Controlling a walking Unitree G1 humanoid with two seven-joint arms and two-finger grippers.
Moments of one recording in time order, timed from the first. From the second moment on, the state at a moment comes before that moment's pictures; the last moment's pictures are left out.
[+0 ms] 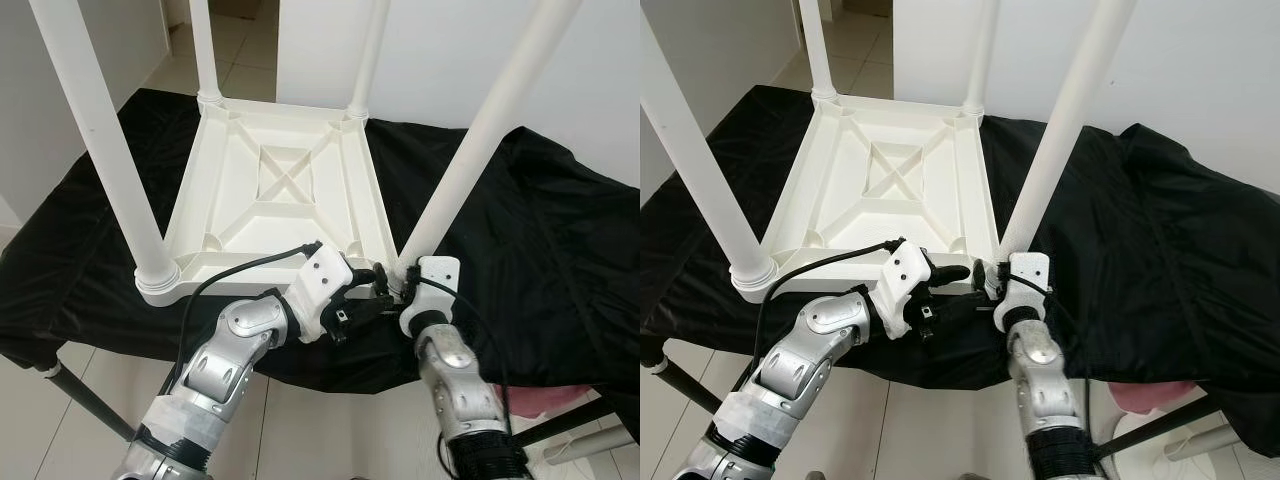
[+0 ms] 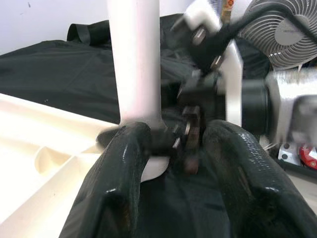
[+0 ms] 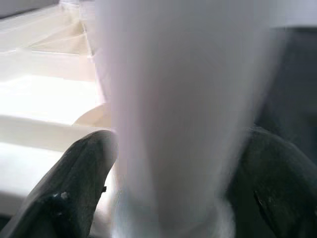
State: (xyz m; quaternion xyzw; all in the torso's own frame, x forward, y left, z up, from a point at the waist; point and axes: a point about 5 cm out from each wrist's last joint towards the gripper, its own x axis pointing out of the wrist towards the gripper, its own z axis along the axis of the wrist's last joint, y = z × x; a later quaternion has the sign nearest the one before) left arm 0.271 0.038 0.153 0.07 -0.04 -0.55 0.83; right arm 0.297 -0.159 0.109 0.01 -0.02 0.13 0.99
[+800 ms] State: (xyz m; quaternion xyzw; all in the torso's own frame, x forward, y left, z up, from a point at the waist) left arm 0.273 0.039 0.155 0.08 -0.04 -0.55 0.83; right arm 0.321 -0.170 0.112 -0.04 0.00 0.32 0.95
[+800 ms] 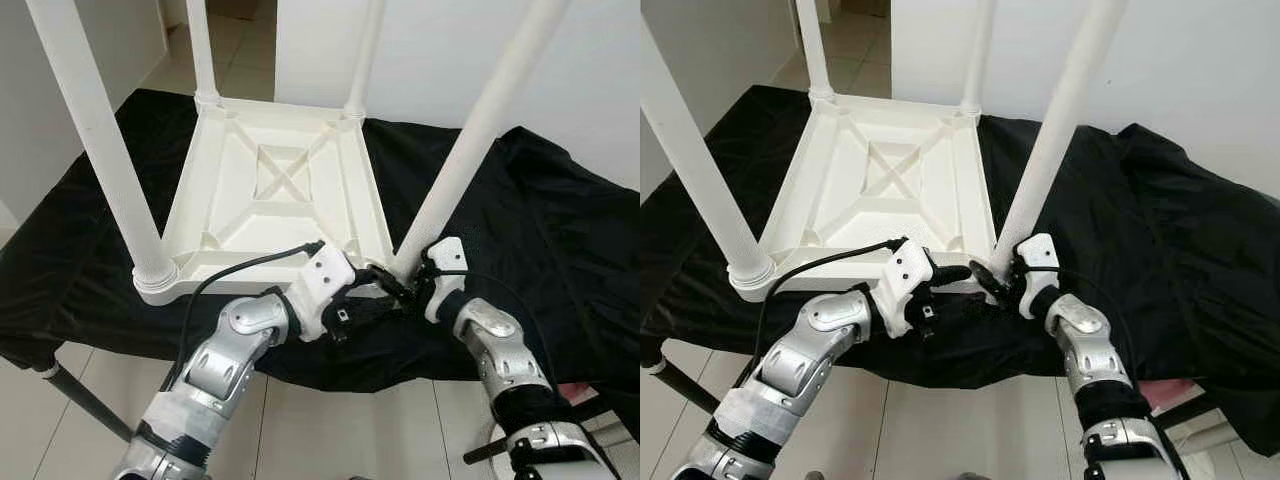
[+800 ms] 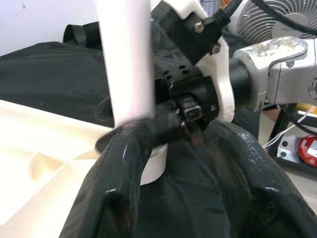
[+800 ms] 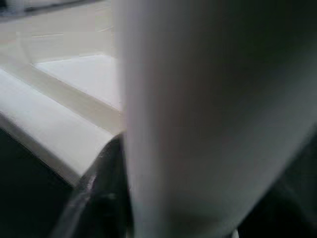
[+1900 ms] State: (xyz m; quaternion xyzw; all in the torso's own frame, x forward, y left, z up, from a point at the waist) left arm 0.273 0.036 0.156 0.08 -0.04 -0.55 0.83; right arm 0.300 -0.155 0.107 0.03 -0.02 0.02 1.00
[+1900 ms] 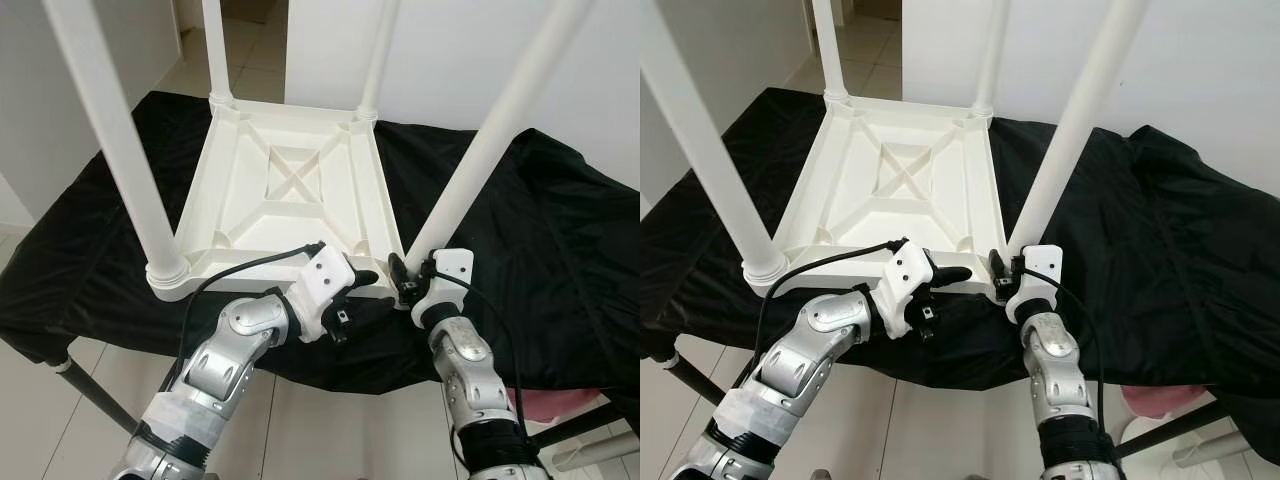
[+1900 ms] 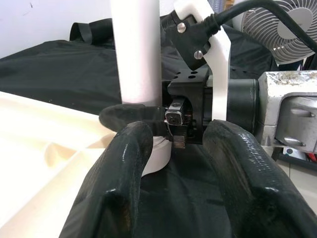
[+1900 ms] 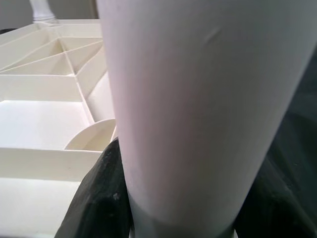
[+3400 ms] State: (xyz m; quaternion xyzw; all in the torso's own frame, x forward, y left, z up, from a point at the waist) left arm 0.269 0.051 0.151 0.11 -0.03 -0.55 0.83; right arm 0.294 -0.180 0.118 -0.01 -0.05 0.15 0.99
